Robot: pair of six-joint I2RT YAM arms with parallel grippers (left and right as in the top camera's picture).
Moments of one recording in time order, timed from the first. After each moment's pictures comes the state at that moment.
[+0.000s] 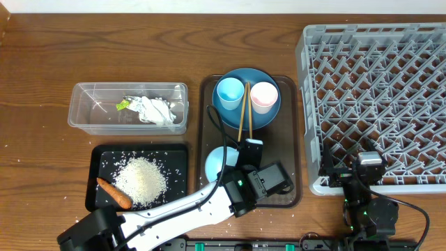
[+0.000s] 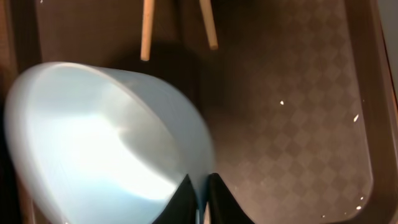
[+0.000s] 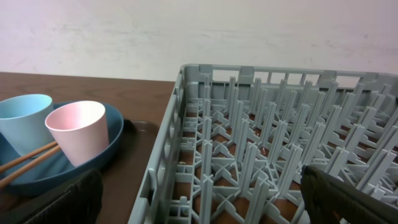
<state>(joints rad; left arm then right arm) -1.14 1.52 0.96 -0.70 -0.37 -0.94 0.02 0.01 0.01 -0.07 -0.05 -0.01</state>
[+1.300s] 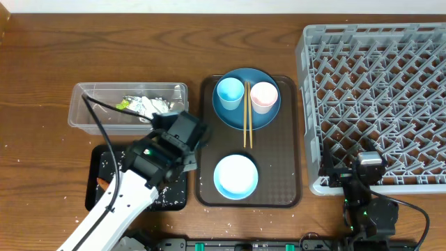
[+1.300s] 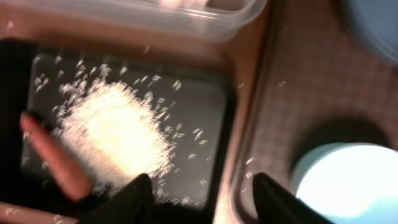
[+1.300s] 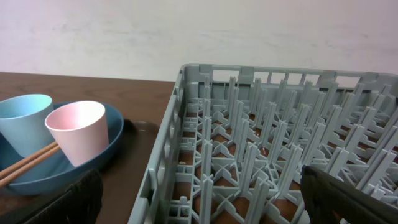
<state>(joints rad) -0.57 1.18 1.03 -1.17 -0.29 -0.72 0.02 0.01 0.01 -0.07 -0.05 -0.01</state>
